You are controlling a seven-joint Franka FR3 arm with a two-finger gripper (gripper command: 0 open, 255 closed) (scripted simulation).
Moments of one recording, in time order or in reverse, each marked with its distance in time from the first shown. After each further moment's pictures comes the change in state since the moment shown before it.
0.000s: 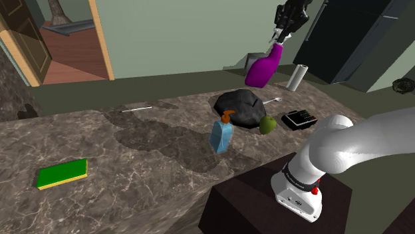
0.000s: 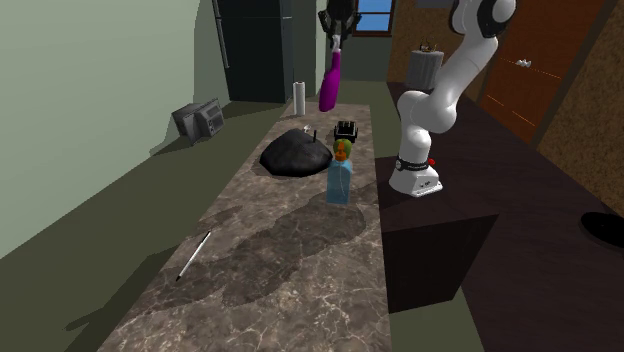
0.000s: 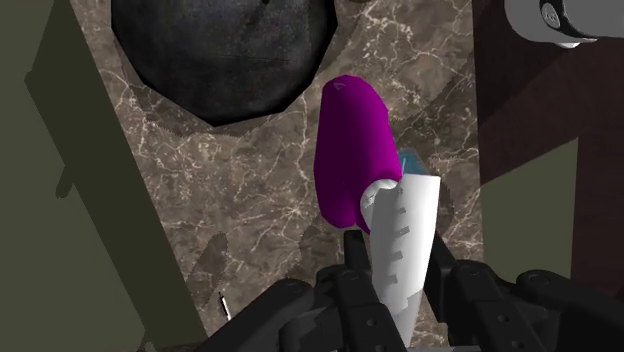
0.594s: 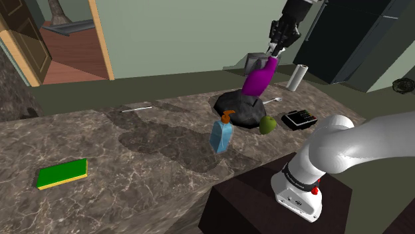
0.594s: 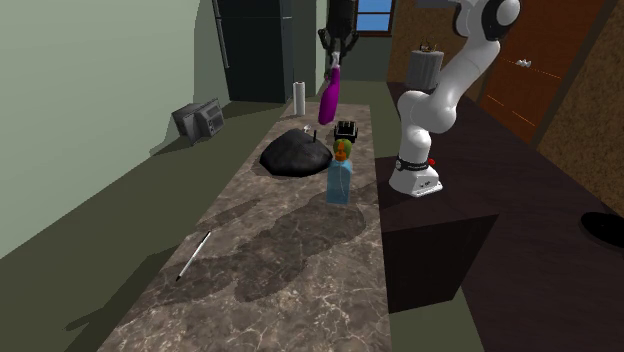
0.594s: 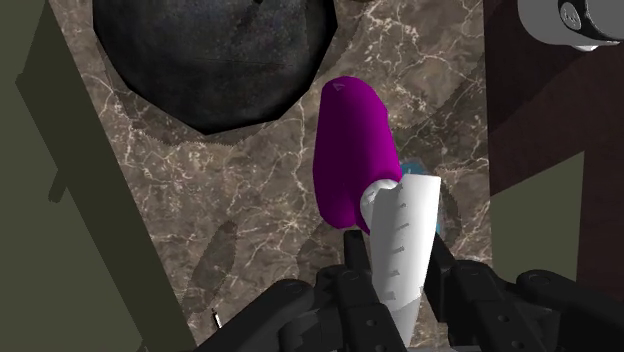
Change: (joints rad) arm -0.010 -0.060 -0.003 -0.171 -0.011 0.111 -0.005
